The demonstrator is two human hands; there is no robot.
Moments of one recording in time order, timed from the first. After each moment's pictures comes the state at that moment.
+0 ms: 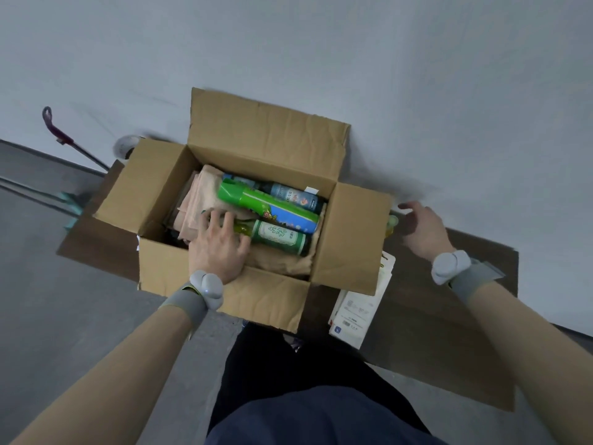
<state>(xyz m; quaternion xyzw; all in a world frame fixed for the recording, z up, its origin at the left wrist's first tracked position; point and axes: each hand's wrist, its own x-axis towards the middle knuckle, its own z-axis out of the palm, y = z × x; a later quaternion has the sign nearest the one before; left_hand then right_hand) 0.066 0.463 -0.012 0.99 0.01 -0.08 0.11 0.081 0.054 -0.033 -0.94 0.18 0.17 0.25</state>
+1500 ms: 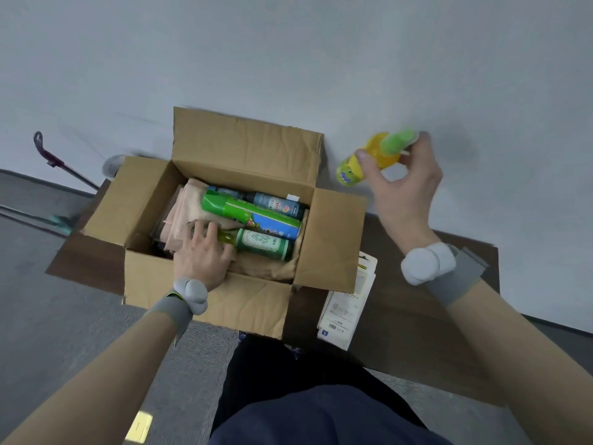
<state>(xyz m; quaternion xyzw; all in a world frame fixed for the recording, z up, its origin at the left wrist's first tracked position) 0.064 0.465 -0.015 0.99 -0.01 -0.06 0.10 0.086 0.134 0.096 -0.82 0.06 -0.33 0.46</state>
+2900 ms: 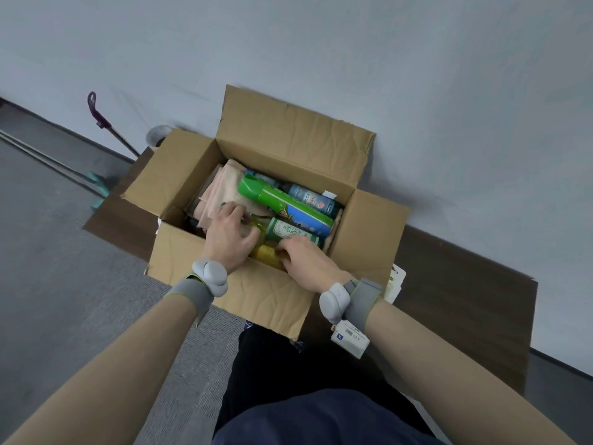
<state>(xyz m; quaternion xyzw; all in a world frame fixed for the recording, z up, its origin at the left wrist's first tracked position) 0.070 0.479 -0.024 0.96 0.01 0.00 0.27 0.059 0.284 -0.019 -0.91 -0.19 0.26 0.25</state>
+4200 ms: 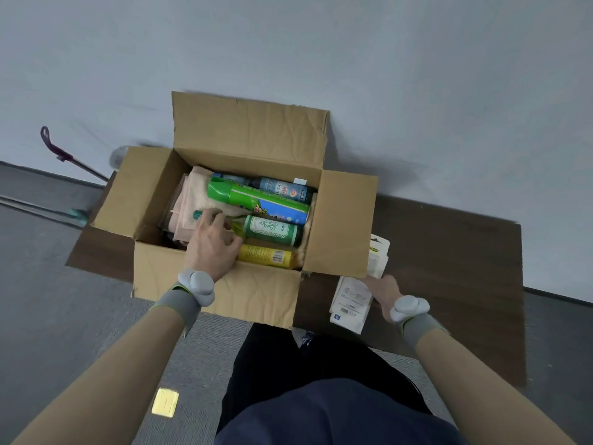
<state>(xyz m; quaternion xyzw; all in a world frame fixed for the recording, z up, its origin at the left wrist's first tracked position) 0.068 0.474 -0.035 0.98 -0.03 -0.02 0.20 -0.035 0.126 -0.129 -0.65 0.49 0.27 0.51</state>
